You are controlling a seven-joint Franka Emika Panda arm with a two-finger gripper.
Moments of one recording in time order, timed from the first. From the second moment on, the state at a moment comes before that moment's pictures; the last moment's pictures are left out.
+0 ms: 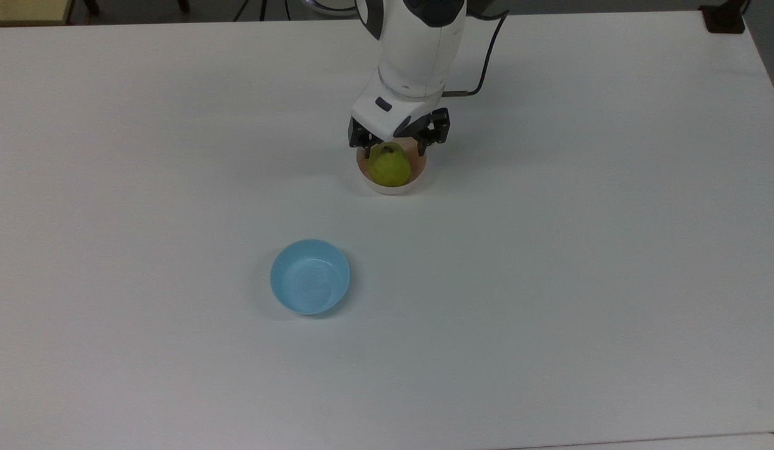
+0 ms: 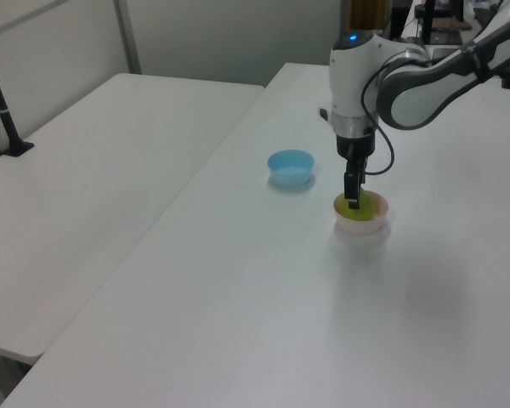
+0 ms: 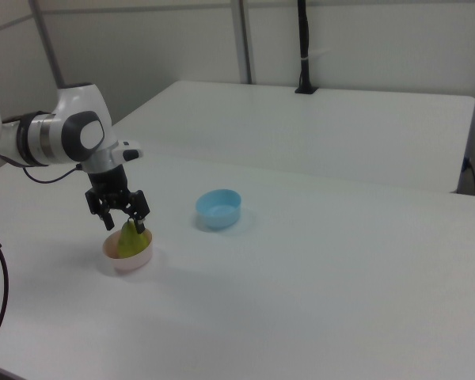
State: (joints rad) arm 0.25 0.23 0.00 -1.92 -0.10 2.09 0.16
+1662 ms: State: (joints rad) arm 0.07 0.06 -0.01 -1.63 -0.07 1.65 0.16
